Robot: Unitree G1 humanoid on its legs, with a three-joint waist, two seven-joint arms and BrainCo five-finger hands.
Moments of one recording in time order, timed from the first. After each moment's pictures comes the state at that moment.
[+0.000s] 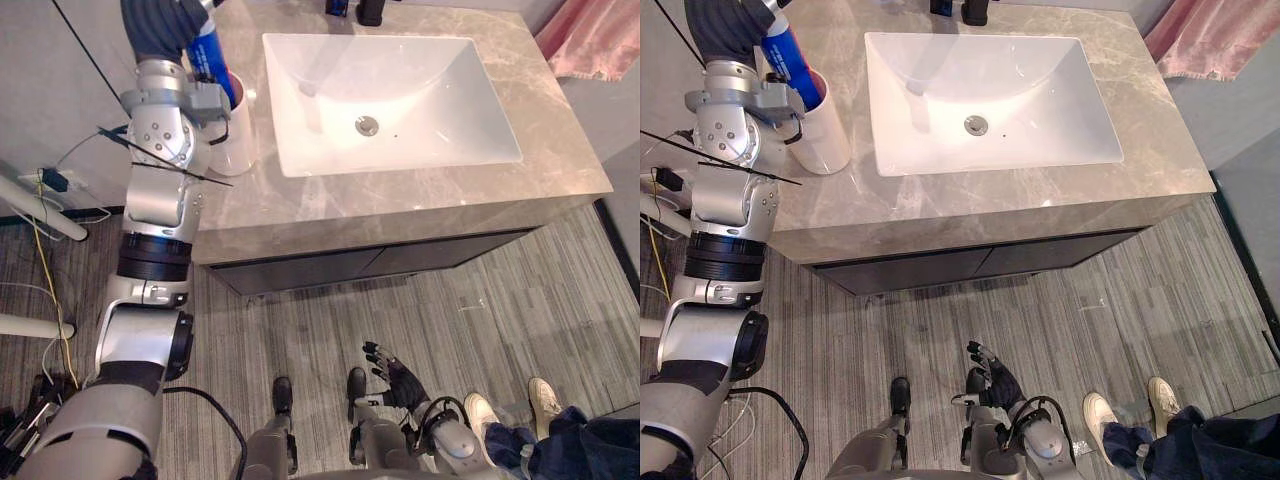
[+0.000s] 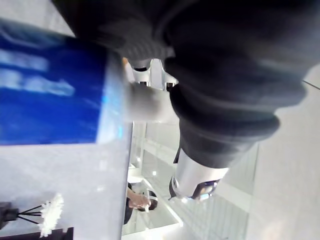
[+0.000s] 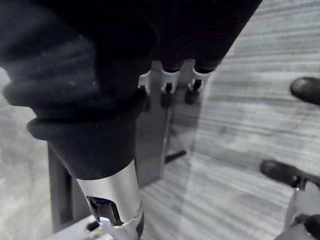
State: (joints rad) left arm -1.00 0.47 -0.03 0.22 -0.30 -0.15 0.27; right arm 0.31 -0.13 0.26 0.14 -0.01 -0.07 0.22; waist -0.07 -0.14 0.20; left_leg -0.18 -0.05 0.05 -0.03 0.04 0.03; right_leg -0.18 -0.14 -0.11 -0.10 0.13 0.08
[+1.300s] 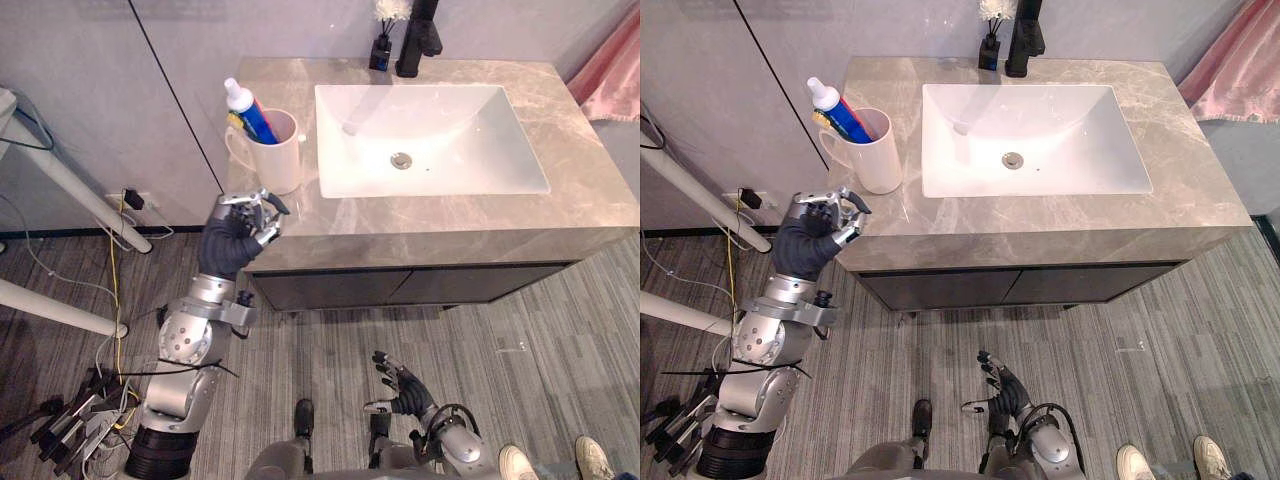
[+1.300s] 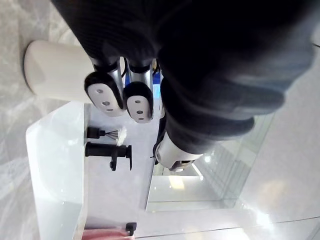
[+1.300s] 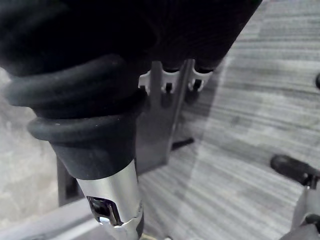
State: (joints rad) left arm -0.06 0.32 -0.09 -0.37 -0.36 -0.15 -0.09; right arm 0.31 -0.13 0.20 0.21 -0.04 -0.07 0.24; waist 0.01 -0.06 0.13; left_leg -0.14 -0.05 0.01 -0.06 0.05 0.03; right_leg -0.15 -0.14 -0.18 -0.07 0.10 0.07
